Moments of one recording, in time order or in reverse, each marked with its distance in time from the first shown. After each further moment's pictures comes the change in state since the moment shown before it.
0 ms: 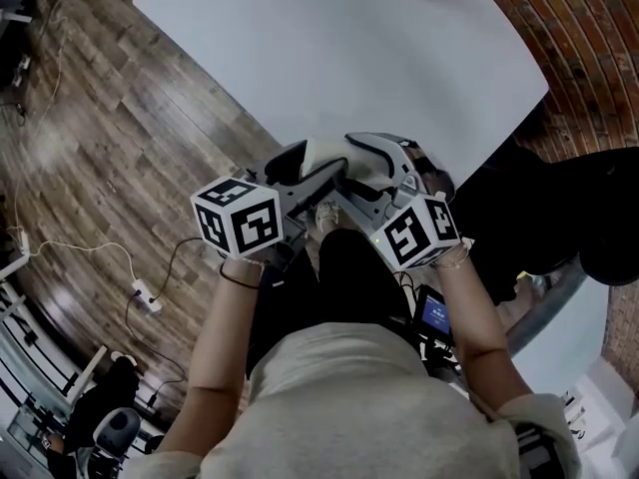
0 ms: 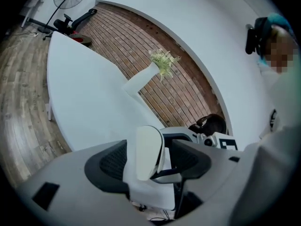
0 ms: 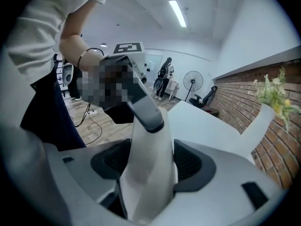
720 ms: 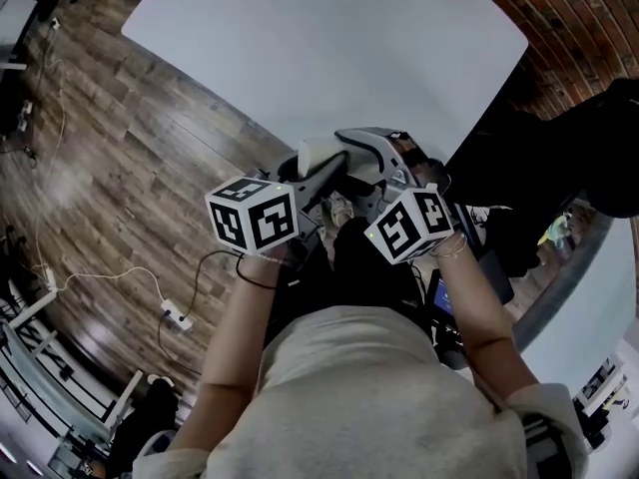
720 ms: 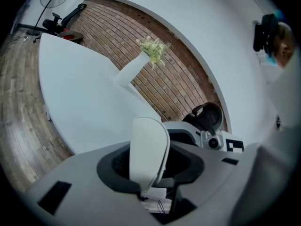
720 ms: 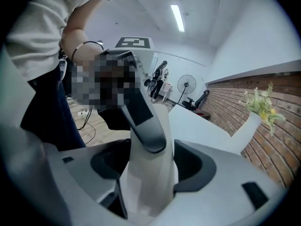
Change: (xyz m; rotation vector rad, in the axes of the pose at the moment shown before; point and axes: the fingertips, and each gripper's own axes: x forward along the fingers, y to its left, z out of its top) left arm 0.000 -0.037 -0.032 0.056 0.109 0.004; right arm -0.023 0.028 0.014 -0.006 -0.014 -0.112
